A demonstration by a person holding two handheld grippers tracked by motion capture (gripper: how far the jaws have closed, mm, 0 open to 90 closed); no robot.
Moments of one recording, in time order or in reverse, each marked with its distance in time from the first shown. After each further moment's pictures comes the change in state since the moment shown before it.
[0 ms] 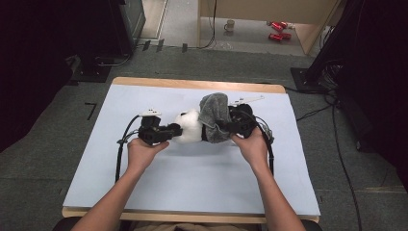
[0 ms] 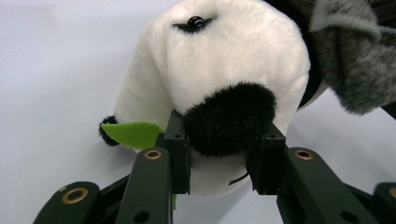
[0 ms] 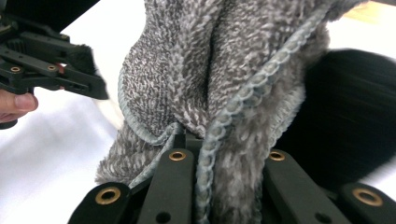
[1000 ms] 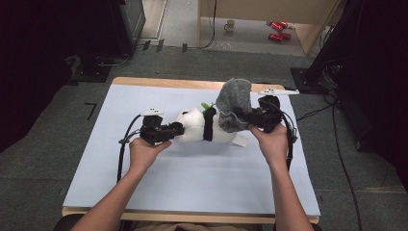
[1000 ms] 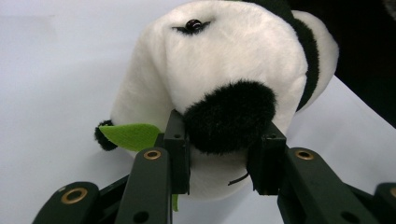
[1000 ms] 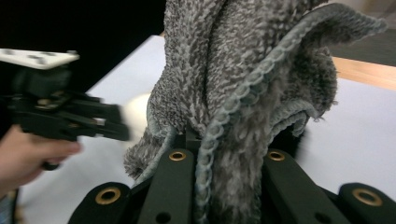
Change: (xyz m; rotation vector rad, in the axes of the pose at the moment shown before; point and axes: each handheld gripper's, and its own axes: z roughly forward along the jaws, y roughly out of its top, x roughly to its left) left arm -0.016 0.004 0.000 -0.021 0.022 0.025; right arm -0.008 0.011 -0.067 -0.188 0.038 0.069
